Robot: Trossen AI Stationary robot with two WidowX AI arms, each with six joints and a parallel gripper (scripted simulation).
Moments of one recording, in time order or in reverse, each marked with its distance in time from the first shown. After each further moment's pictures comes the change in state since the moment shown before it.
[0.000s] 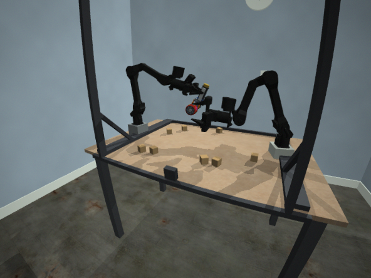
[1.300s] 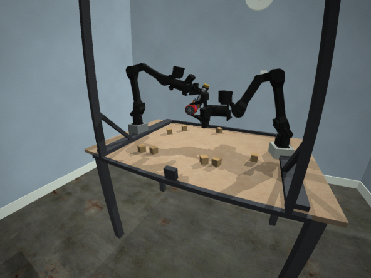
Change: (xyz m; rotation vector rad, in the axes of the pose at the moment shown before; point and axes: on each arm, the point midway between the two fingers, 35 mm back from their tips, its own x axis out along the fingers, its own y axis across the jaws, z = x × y) left arm 0.000 0.000 -0.001 0.000 0.002 0.000; right arm 0.011 -0.013 -0.002 0.012 0.012 0.125
